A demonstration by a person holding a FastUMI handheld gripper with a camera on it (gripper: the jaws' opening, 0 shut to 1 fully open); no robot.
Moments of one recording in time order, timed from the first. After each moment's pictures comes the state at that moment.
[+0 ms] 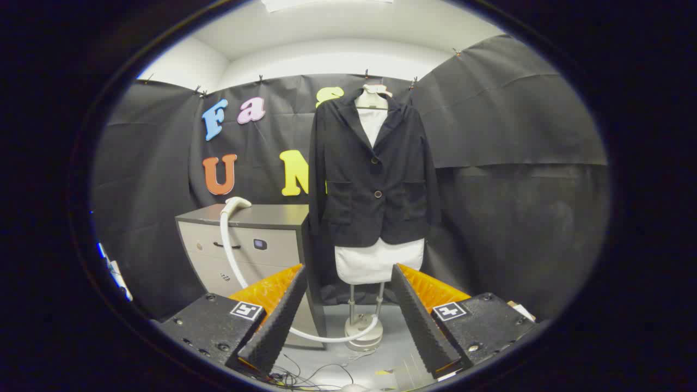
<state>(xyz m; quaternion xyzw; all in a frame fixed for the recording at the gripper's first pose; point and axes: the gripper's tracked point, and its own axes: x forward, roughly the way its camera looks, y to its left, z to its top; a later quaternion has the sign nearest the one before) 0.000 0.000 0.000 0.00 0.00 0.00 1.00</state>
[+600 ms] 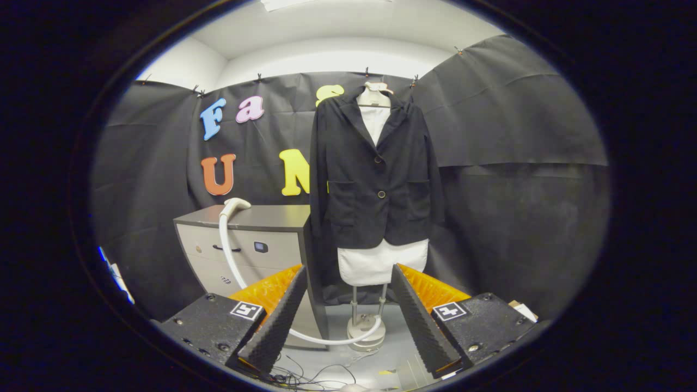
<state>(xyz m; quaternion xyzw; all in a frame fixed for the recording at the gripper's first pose) 0.014 0.015 0.008 0.00 0.00 0.00 1.00</state>
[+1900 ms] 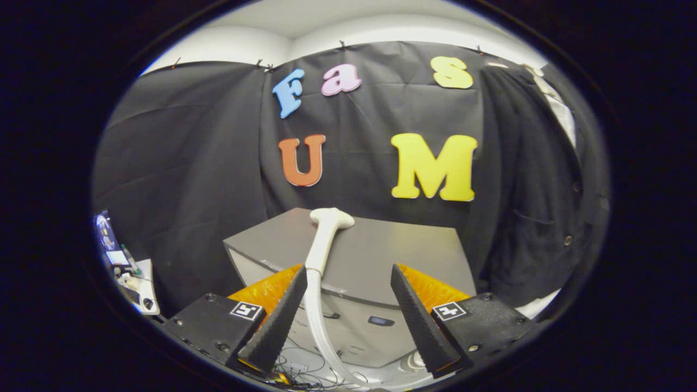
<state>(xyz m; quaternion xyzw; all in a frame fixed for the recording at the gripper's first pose) 0.259 0.340 0.093 -0.09 0.08 0.24 0.96</state>
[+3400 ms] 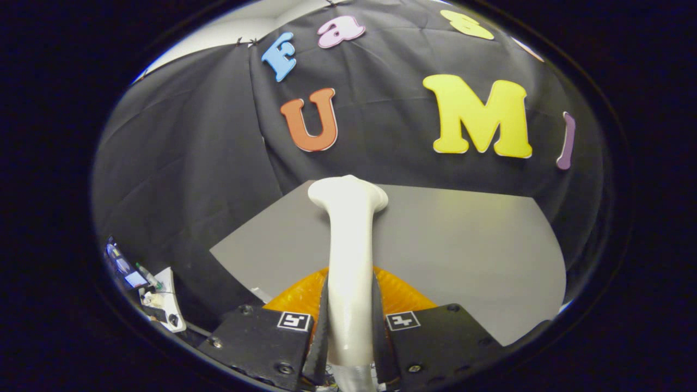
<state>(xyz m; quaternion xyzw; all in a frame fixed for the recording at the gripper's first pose) 0.339 0.409 0.067 -0.04 0.20 0.28 0.94</state>
